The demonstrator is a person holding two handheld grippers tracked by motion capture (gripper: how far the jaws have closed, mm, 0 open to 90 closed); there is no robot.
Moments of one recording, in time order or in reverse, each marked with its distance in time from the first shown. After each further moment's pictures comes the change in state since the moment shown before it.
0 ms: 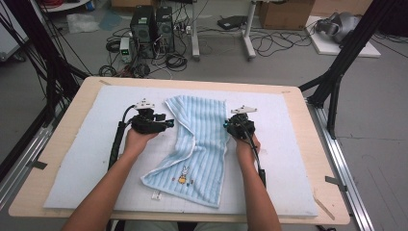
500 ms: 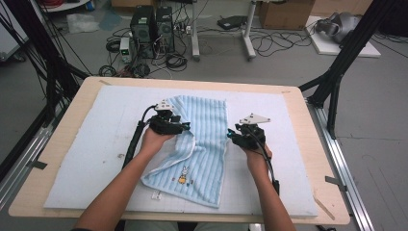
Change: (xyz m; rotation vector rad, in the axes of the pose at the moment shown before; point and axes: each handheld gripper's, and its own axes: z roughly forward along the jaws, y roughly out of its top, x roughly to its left) left arm -0.031 0.008 0.046 0.066 -0.007 0.050; right arm 0.001 -0.018 -0.054 -0.058 0.080 -0.074
